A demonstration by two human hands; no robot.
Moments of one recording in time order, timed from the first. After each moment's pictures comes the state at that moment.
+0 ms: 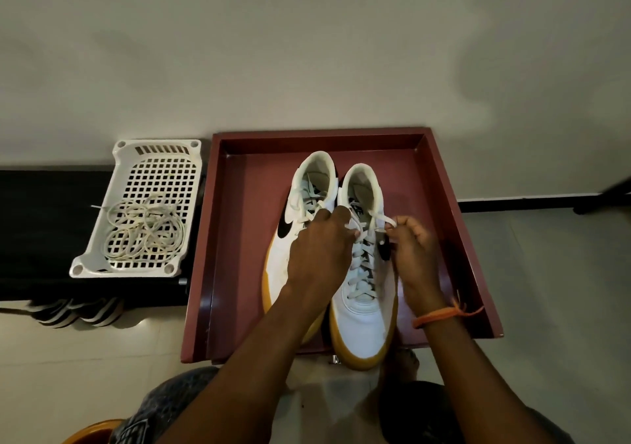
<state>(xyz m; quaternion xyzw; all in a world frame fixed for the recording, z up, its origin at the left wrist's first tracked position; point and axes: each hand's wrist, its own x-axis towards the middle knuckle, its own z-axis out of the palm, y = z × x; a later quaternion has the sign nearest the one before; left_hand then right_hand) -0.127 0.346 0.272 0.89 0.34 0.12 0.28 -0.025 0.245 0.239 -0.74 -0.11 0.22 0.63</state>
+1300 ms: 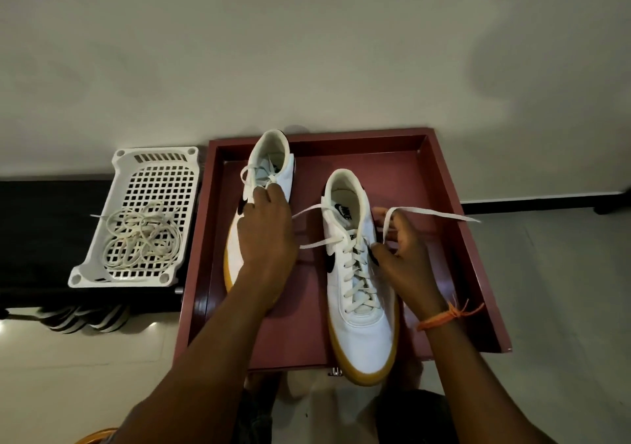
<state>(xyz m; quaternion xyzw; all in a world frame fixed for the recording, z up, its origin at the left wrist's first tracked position) -0.136 0.405 0.262 0.89 0.44 0.08 0.09 -0.012 0.244 0.230 -0.77 -0.30 0.20 0.52</state>
